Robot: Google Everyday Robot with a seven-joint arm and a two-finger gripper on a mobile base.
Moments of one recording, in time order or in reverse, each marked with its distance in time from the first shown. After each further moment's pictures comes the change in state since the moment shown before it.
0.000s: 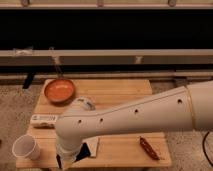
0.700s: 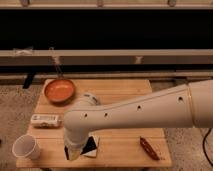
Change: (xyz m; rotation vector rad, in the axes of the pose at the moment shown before) arm 0.022 -0.009 0.000 0.011 0.027 0.029
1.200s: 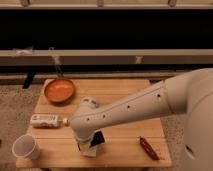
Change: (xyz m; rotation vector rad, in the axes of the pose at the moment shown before) arm 0.083 -0.037 0.038 0.040 0.149 0.065
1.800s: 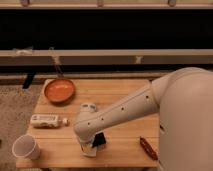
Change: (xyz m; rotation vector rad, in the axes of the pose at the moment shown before) arm 0.034 -0.012 0.073 -0.002 0.073 0.028
